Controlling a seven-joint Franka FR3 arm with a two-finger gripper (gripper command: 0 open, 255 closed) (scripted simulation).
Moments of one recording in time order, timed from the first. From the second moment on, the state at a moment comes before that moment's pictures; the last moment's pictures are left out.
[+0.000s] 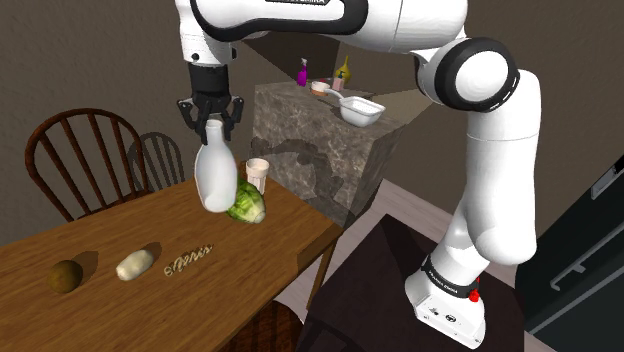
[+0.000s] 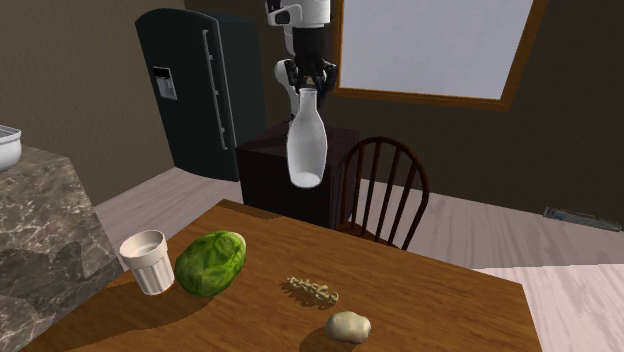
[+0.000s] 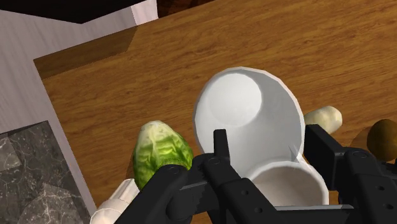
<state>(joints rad) 0.26 0.44 0.27 -1.28 -0.08 1.62 0.75</state>
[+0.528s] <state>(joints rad) 0.13 0.37 0.23 -1.38 -0.06 1.65 0.59</state>
